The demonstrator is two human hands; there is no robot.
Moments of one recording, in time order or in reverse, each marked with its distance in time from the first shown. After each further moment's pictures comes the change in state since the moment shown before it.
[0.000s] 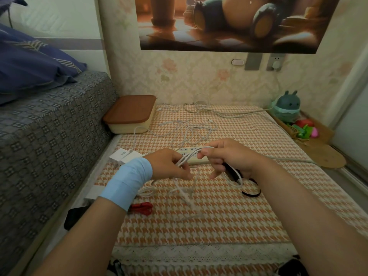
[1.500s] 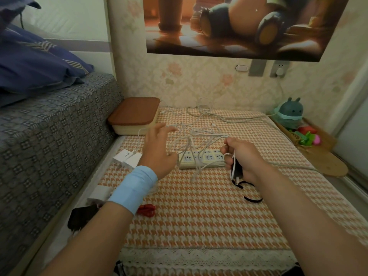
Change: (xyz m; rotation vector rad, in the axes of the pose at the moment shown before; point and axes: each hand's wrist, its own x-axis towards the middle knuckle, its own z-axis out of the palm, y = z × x) left_hand 0.006 -0.025 0.005 0.051 0.765 0.163; right_hand 0.014 0.010 -0.006 0.339 0.579 0.075
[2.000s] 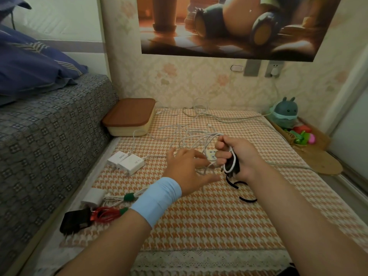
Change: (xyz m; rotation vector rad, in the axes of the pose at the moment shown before) left_hand -0.016 0.045 0.053 0.285 -0.328 0.159; right_hand -0.003 -0.007 -0.002 0.494 -0.238 0.159
